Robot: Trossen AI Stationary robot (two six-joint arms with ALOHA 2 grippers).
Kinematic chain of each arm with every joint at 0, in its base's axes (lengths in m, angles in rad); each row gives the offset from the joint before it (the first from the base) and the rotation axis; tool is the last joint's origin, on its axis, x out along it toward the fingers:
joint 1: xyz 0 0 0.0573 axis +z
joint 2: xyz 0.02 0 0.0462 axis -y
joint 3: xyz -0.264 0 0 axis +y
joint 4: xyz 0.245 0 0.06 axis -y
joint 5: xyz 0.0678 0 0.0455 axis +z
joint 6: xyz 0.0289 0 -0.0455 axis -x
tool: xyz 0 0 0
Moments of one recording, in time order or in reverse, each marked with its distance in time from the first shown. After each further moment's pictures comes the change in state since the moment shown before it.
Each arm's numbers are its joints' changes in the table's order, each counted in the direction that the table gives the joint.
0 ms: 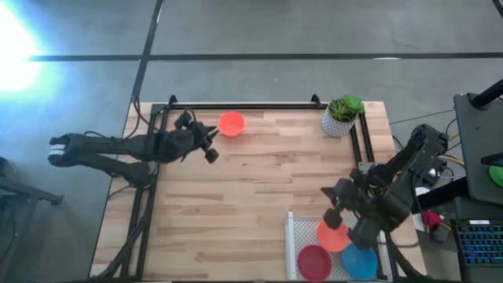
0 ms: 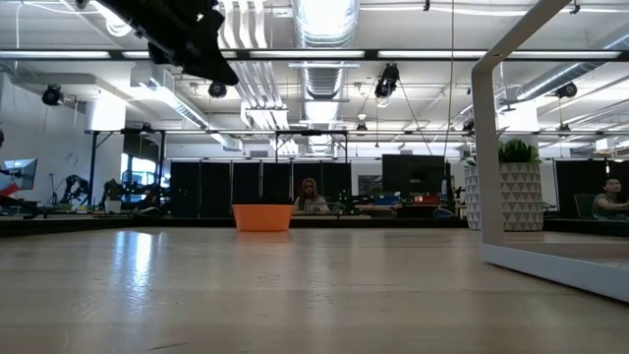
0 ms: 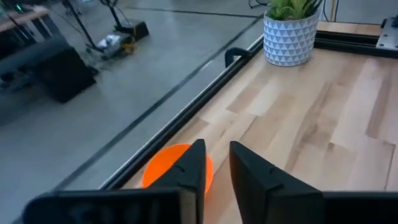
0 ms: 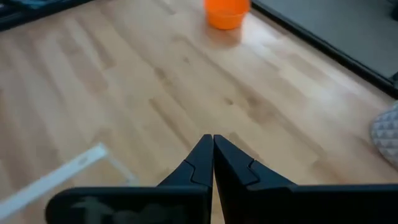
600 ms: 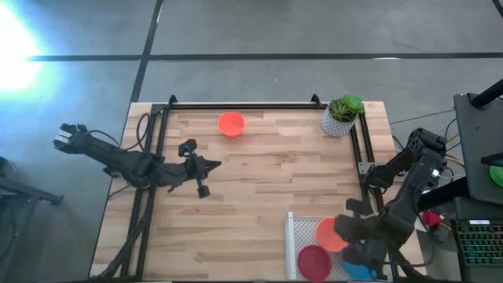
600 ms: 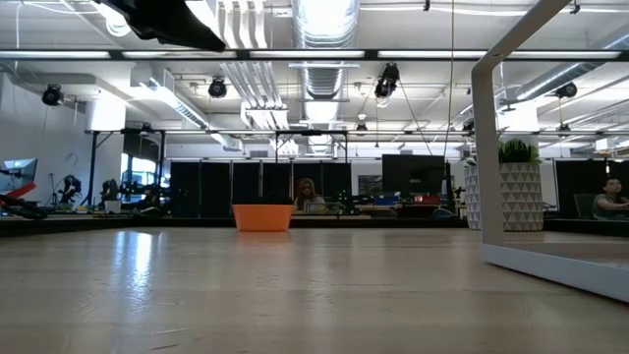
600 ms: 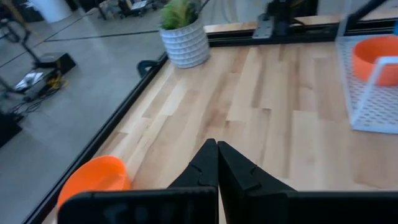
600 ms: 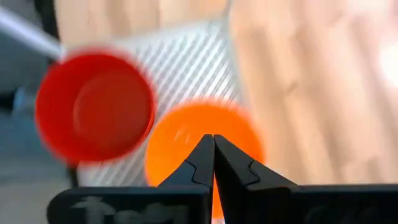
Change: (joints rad) left arm -0.402 0.002 0.020 -0.023 0.058 0.025; right arm 0.150 -0.070 0.061 0.246 0.537 0.264
